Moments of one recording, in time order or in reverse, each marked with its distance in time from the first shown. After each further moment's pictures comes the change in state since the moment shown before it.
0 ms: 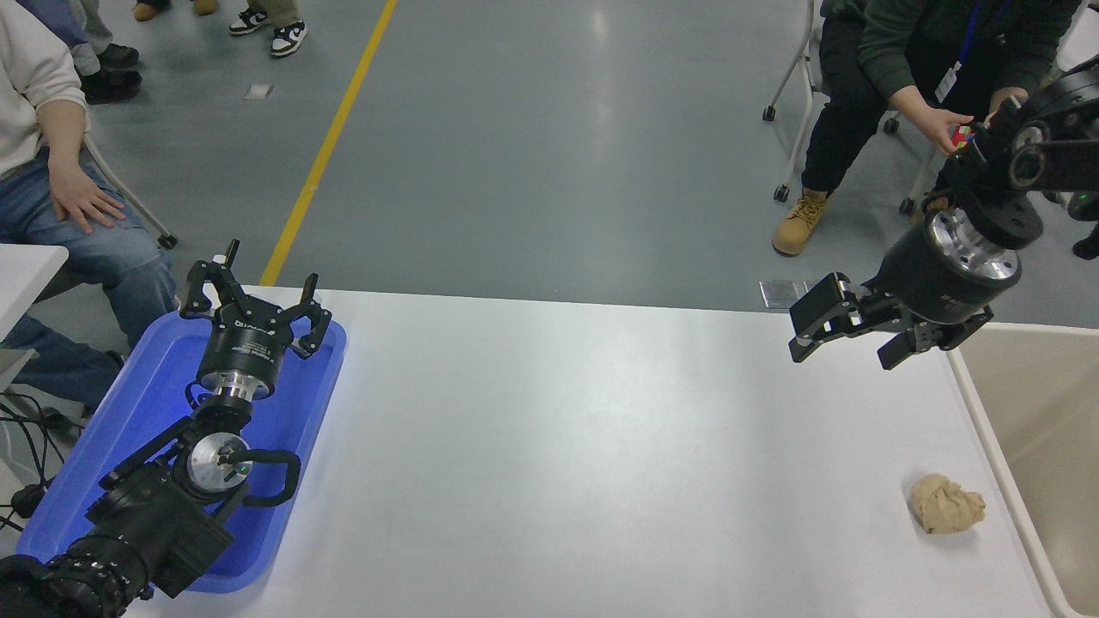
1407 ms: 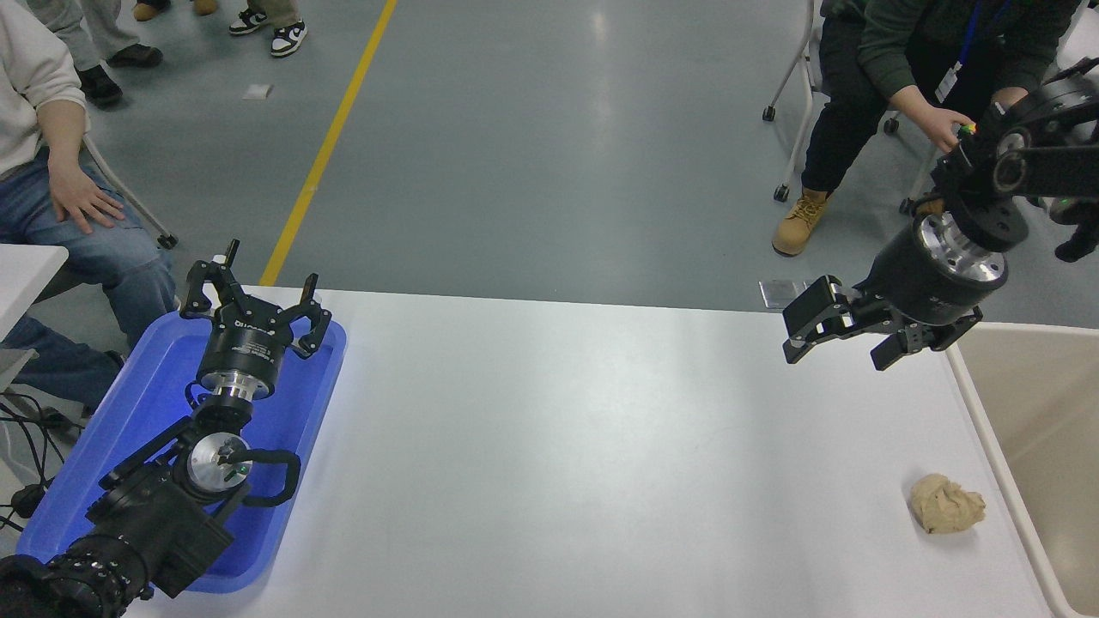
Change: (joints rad) left arm 0.000 0.000 0.000 0.000 0.000 0.000 0.000; right arm -0.044 0.028 0.014 -0.044 0.003 0.000 0.000
